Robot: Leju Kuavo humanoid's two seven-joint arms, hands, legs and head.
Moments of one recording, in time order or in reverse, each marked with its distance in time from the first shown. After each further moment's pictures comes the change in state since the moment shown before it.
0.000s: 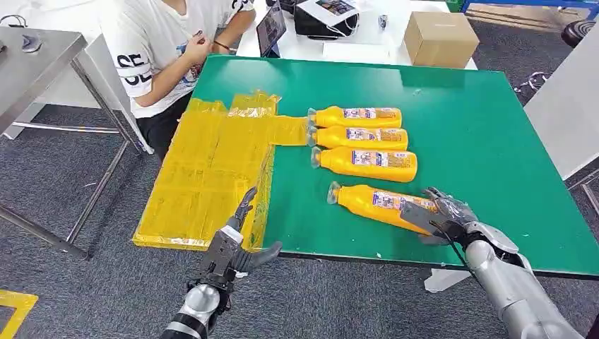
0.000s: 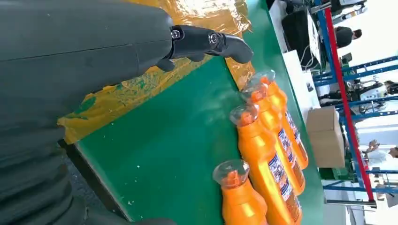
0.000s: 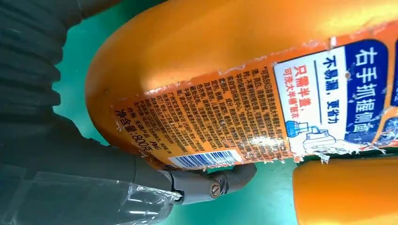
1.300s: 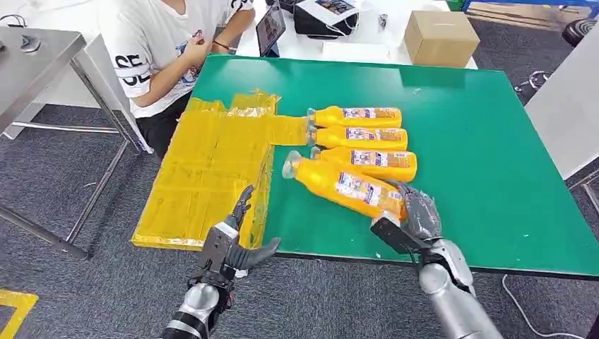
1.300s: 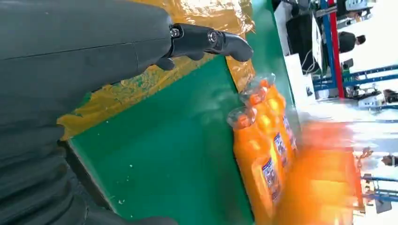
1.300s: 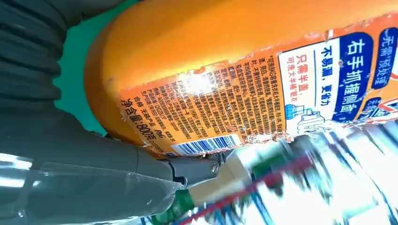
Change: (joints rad) left arm -0.006 0.000 -0.004 0.010 0.086 0.008 -0.005; right arm 0.208 0.264 -0.142 -0.271 -0.113 -0.537 -0.344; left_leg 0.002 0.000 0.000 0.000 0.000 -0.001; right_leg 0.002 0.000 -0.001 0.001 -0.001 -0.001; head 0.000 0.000
